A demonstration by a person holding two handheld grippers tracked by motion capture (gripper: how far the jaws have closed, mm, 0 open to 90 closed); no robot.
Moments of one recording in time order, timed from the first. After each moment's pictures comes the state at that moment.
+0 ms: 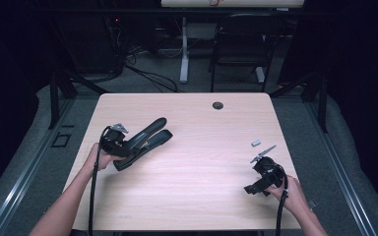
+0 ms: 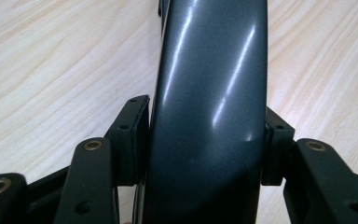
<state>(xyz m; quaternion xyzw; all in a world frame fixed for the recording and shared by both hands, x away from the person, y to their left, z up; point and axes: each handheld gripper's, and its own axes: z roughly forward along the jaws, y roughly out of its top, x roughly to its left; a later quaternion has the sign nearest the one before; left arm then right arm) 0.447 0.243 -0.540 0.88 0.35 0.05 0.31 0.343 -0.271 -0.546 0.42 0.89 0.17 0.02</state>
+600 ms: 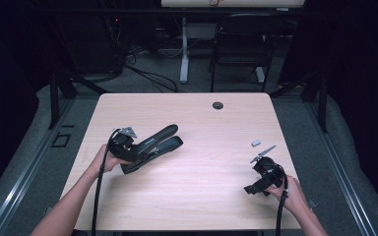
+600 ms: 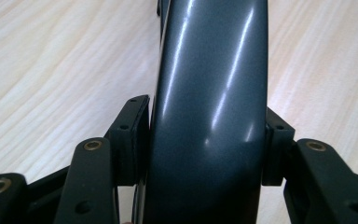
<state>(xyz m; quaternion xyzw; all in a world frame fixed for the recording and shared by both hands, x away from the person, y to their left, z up) 0.437 0.215 -0.540 0.91 0.29 0.03 0.31 0.343 -0.271 -0.546 0.42 0.89 0.17 0.02</state>
